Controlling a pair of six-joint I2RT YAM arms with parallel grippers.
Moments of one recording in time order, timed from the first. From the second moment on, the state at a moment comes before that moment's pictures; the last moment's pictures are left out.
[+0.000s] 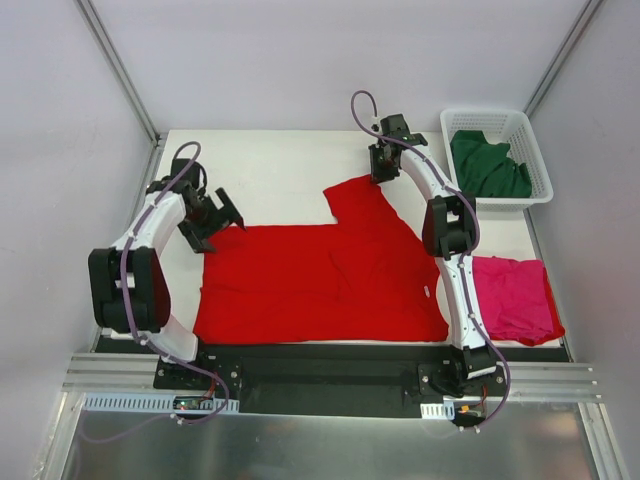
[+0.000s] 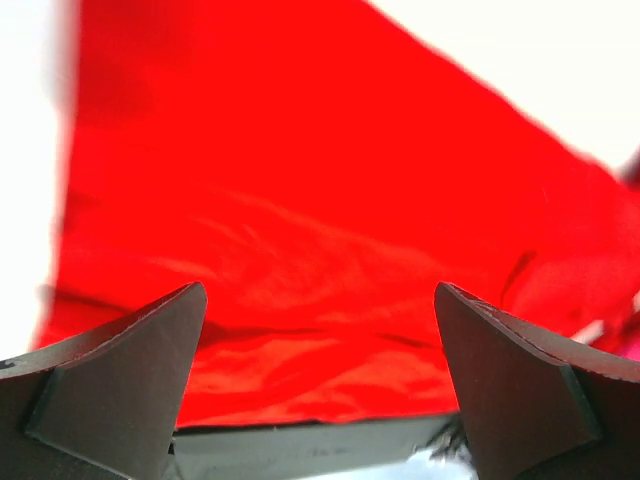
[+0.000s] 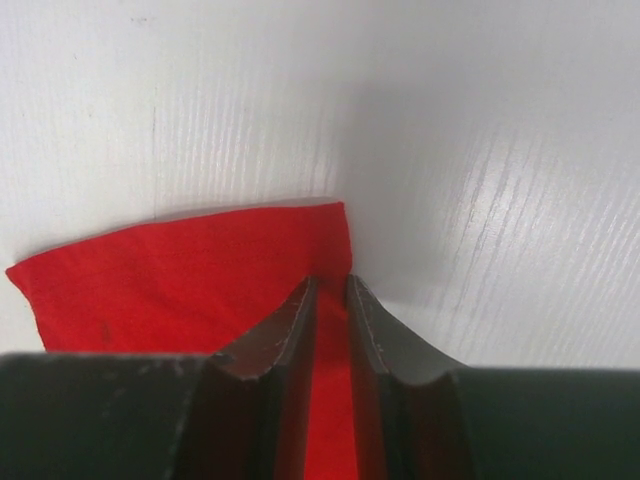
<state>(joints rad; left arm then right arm) 0.01 1.55 1.15 -0.84 0.26 -0.61 0.28 2.61 2.43 -0.83 -0.10 0.14</state>
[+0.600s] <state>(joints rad) 0.17 2.04 1.66 -1.00 0.06 -0.40 0.28 2.61 2.42 -0.82 -0.10 0.14</state>
